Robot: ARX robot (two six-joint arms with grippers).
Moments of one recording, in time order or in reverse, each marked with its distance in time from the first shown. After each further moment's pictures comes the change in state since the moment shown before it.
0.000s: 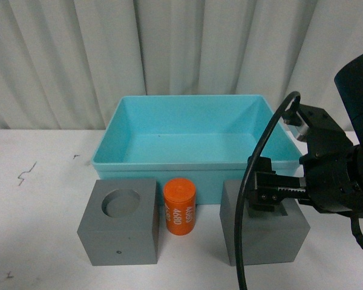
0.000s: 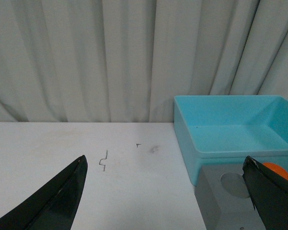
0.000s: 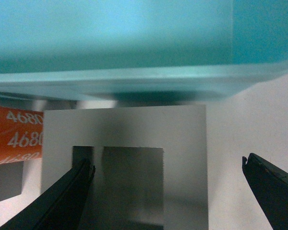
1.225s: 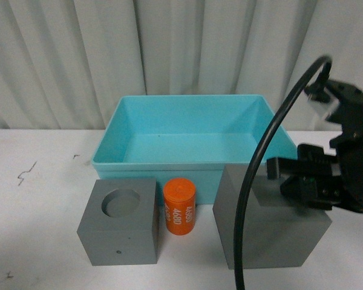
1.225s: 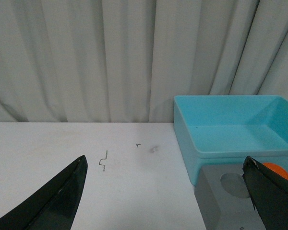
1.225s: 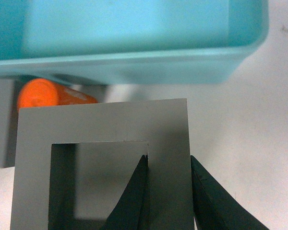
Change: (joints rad) left arm 0.000 0.000 0.000 0.000 0.000 0.000; right arm 0.026 -0.244 -0.062 -0.172 -0.002 0.017
